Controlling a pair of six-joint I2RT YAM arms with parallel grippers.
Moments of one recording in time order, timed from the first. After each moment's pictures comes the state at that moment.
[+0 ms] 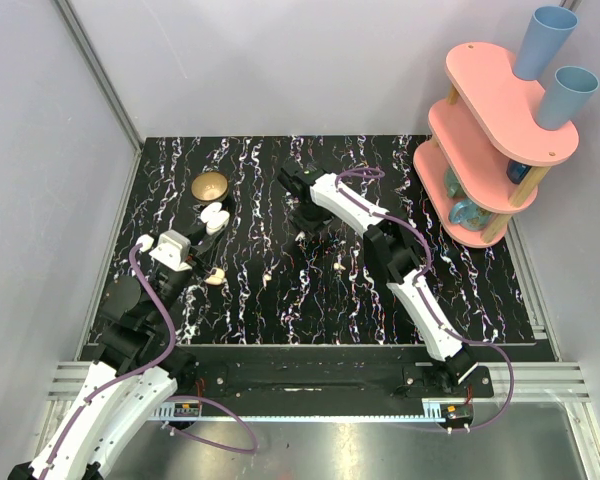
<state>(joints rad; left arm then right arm) -0.46 0.36 0.58 0.00 0.09 0.11 0.68 2.56 2.38 -1.26 0.18 1.50</state>
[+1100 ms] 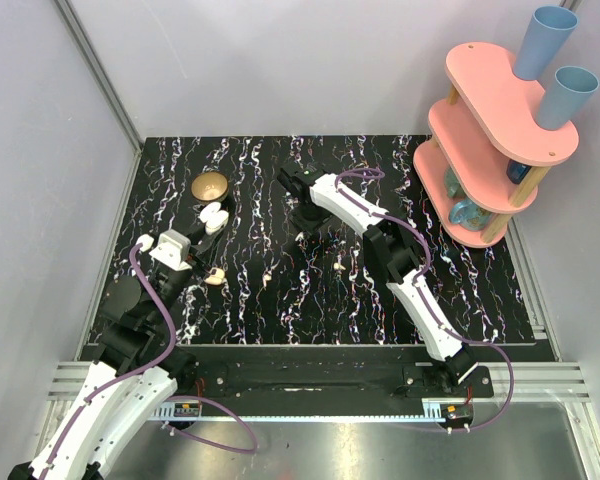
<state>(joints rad) -0.46 0.36 0.58 -0.01 0.08 0.12 0.68 2.57 2.39 -1.24 0.19 1.51</state>
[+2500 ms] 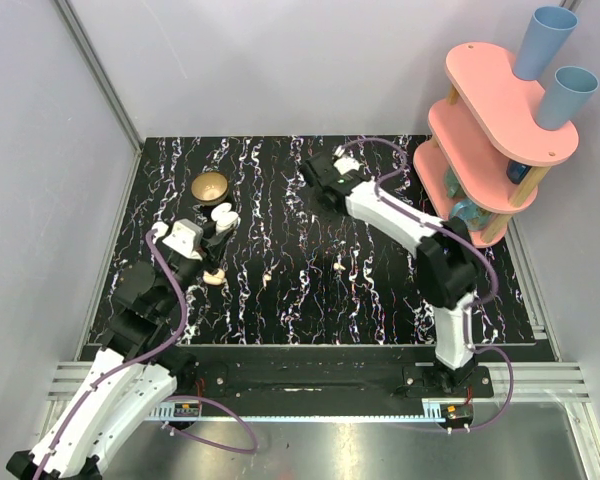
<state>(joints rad) -0.46 0.44 0.58 -0.01 0.09 0.09 0.68 2.09 1.78 -0.75 0.34 1.03</state>
